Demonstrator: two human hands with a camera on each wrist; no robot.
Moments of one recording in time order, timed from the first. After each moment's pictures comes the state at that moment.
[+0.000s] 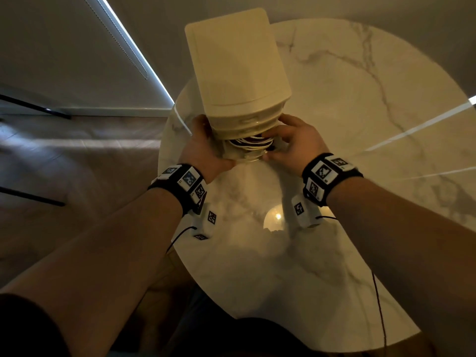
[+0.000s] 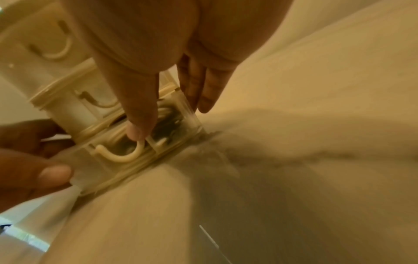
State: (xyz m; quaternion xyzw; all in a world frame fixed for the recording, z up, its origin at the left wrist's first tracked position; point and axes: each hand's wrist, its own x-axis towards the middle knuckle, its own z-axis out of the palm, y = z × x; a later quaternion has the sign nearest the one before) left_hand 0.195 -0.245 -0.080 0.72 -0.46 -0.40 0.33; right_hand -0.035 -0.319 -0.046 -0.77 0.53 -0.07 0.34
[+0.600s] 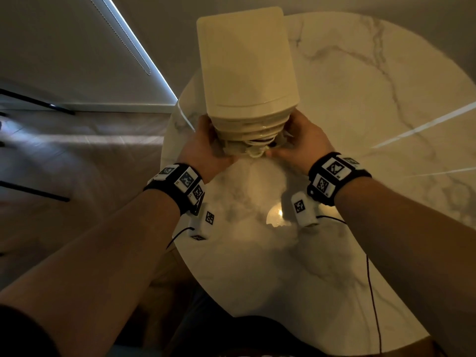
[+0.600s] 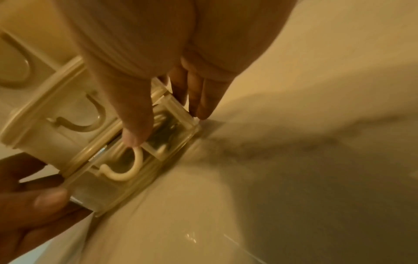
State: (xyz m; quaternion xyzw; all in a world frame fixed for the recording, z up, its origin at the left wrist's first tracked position) left_hand 0.203 -0.243 -0.077 0.68 -0.46 -0.45 0.35; right_hand -0.036 -0.321 -0.053 -0.67 0.56 -0.12 0.47
